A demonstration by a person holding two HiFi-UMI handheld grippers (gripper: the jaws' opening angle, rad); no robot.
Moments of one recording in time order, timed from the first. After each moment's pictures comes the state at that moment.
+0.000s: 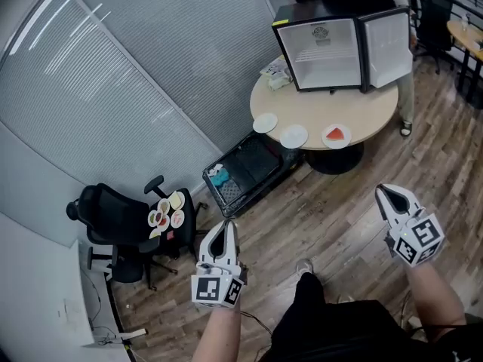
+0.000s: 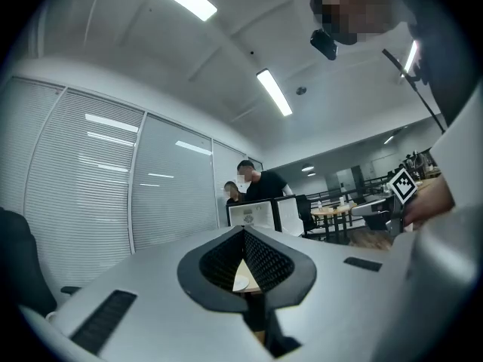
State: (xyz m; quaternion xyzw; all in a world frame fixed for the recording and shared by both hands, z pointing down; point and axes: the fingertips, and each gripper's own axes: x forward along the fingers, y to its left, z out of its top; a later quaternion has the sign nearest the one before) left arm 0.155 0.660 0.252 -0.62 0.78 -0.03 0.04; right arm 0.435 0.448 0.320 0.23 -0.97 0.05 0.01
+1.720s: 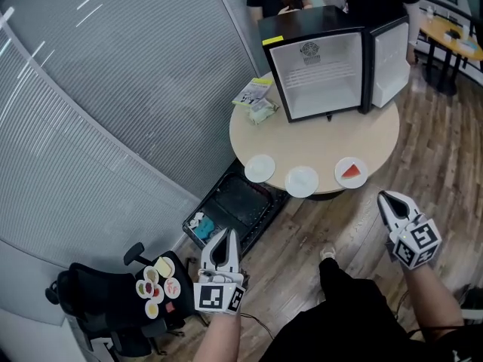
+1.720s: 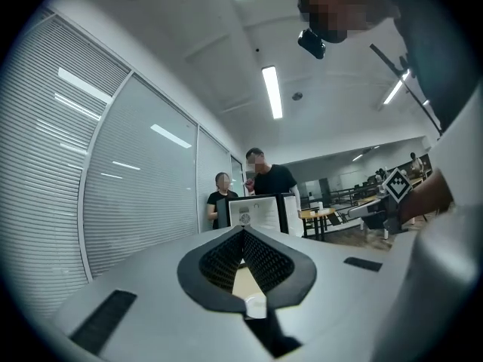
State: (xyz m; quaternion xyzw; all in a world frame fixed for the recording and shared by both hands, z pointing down) left arm -0.107 0.441 0.293 -0.73 0.68 -0.01 0.04; right arm 0.230 0.302 0.361 0.39 -0.92 0.07 0.05
